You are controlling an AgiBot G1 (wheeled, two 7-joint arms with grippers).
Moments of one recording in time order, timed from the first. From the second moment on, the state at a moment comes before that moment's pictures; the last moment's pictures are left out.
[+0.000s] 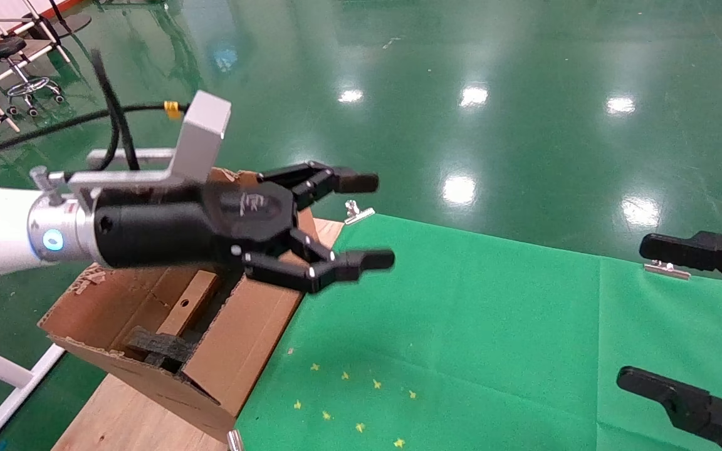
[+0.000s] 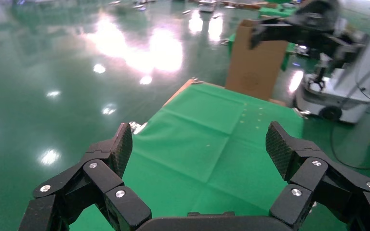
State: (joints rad) left arm -1.25 0.63 0.34 -1.05 0.85 1.50 -0.31; right arm 1.08 -0.57 -0.36 1.23 -0.66 -1.44 0.13
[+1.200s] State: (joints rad) left arm -1.07 0.61 0.28 -1.29 0.73 1.49 -0.19; right arm 1.08 -0.57 -0.36 1.23 -0.66 -1.44 0.13
